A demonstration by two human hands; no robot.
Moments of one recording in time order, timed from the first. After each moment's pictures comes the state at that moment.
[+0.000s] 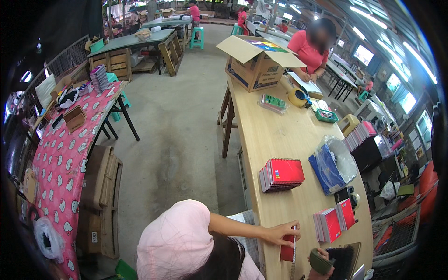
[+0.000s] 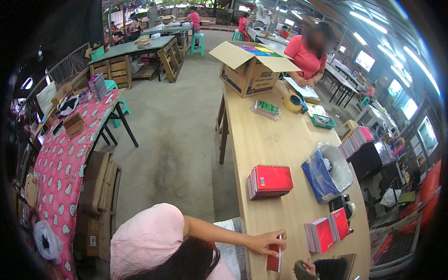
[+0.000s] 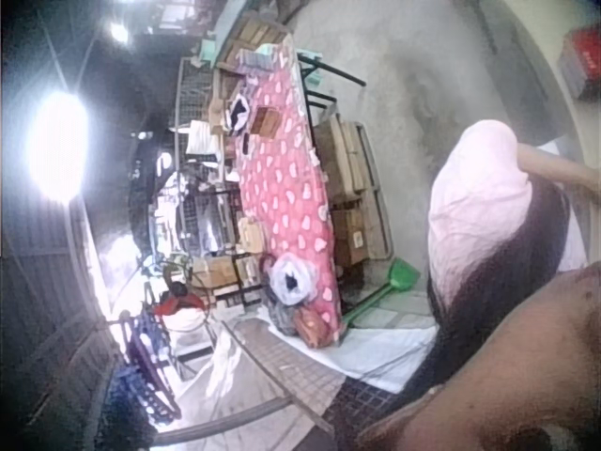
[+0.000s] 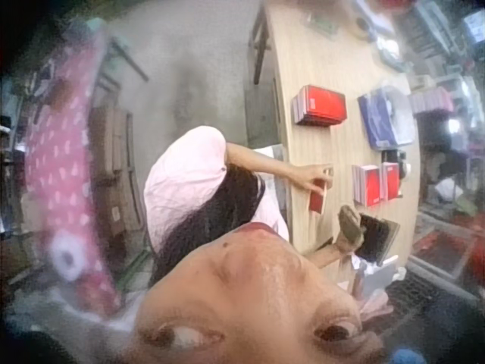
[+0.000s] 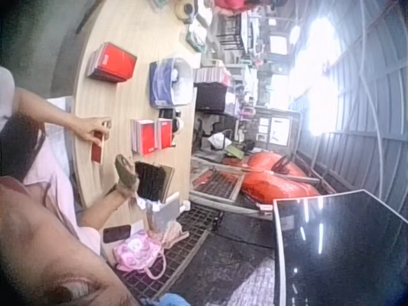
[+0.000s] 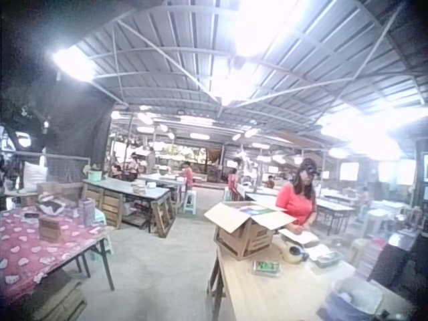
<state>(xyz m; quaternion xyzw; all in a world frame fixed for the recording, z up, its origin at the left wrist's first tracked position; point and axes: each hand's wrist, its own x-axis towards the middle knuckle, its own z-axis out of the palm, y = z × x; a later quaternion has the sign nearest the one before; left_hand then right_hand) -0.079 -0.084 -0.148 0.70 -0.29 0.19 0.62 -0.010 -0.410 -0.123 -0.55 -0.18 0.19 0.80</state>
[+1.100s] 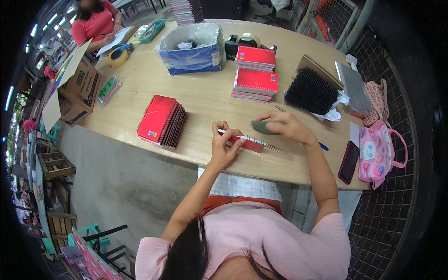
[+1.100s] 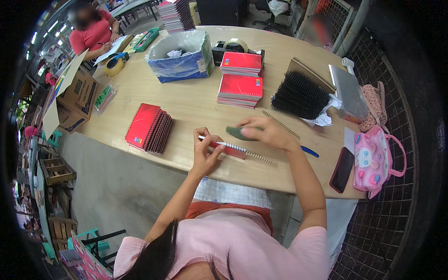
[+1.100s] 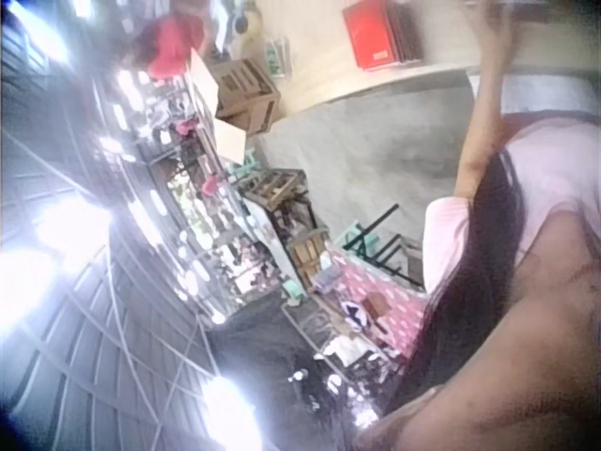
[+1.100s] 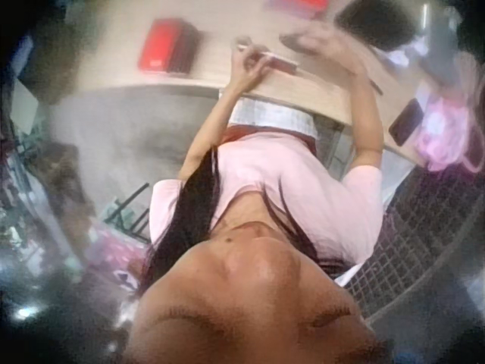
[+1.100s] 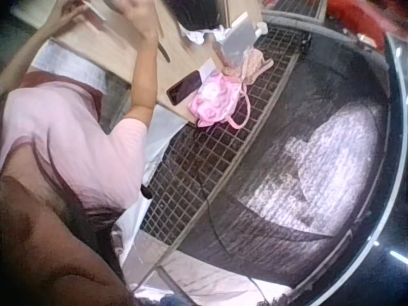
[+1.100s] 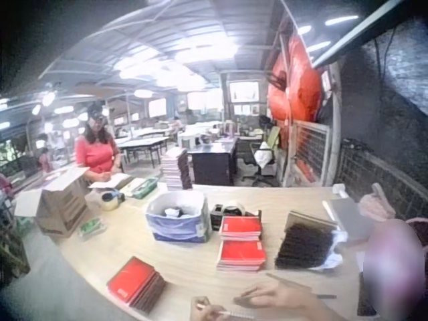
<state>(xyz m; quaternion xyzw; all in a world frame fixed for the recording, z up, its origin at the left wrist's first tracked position) -0.062 -0.092 -0.142 0.77 -0.22 0.16 0.58 -0.049 -0.336 -0.039 -0.77 -0.27 0.15 0.56</state>
